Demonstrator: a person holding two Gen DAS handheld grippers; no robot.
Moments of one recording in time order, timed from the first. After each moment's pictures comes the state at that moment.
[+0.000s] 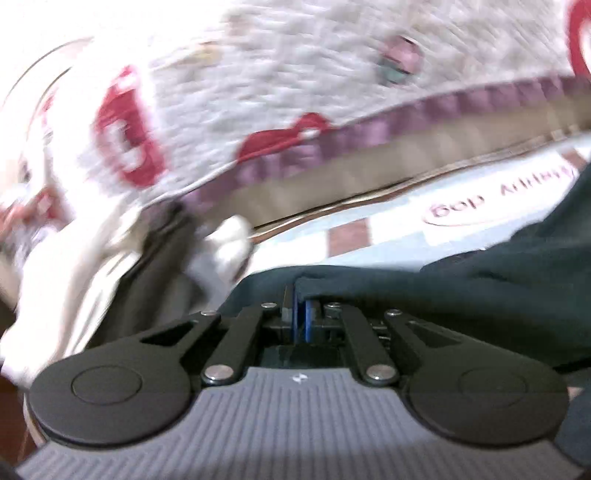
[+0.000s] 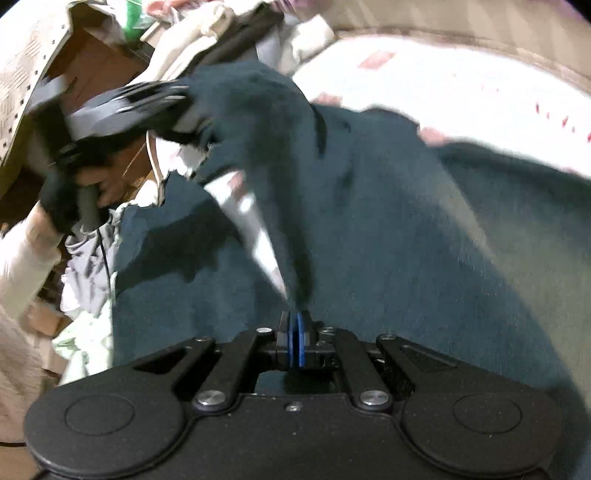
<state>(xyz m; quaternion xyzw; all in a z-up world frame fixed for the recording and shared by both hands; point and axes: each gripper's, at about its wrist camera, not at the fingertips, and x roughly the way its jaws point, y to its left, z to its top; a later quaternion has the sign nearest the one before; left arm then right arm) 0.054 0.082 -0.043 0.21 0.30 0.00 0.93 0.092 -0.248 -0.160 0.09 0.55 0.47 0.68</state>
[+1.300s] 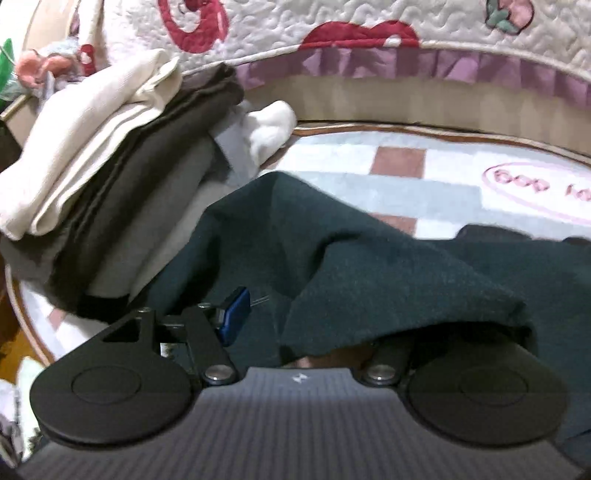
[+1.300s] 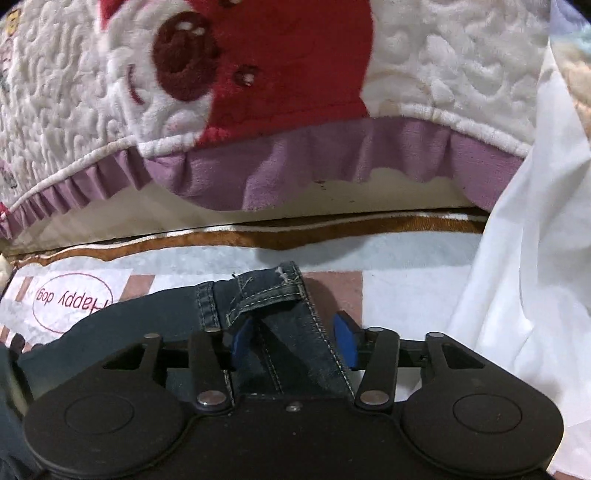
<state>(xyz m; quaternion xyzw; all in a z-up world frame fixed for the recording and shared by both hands) 0.107 0.083 -0.079 0.08 0.42 0.08 0.90 0.131 -0.586 -0.172 0.18 0.42 0.00 0.89</state>
